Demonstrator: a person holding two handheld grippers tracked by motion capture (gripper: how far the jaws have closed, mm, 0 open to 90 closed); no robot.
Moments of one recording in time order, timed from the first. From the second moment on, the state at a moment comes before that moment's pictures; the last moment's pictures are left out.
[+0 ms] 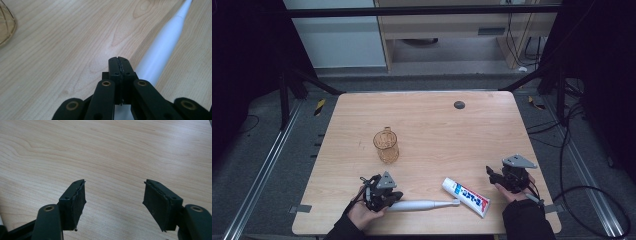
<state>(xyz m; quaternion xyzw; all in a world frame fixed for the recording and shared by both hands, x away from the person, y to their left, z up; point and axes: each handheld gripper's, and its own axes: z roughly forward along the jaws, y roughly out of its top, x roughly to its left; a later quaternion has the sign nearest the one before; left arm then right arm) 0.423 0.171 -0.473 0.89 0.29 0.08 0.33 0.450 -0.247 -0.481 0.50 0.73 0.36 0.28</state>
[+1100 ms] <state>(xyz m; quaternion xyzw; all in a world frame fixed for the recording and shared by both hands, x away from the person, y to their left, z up) 0.441 0.129 -0.425 0.92 0.19 0.06 0.33 0.452 -0.253 -0.482 0.51 0.73 0.36 0.29</state>
